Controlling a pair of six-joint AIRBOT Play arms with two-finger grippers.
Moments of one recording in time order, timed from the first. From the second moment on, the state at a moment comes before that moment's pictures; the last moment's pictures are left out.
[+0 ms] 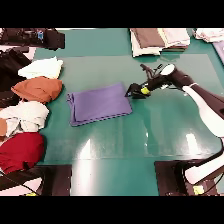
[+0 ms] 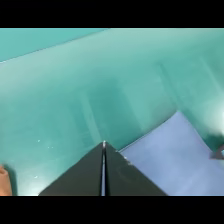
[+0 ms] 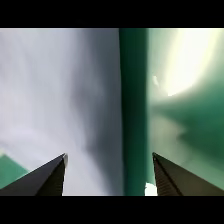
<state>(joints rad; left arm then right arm) -0.30 -1.29 1.75 1.41 -1.05 -1.51 0.19 -1.74 1.35 -0.78 1.13 1.37</state>
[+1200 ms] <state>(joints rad) -0.56 -1.32 1.75 1.34 -1.00 -1.53 -0.64 -1.30 1.32 -1.18 1.09 1.38</state>
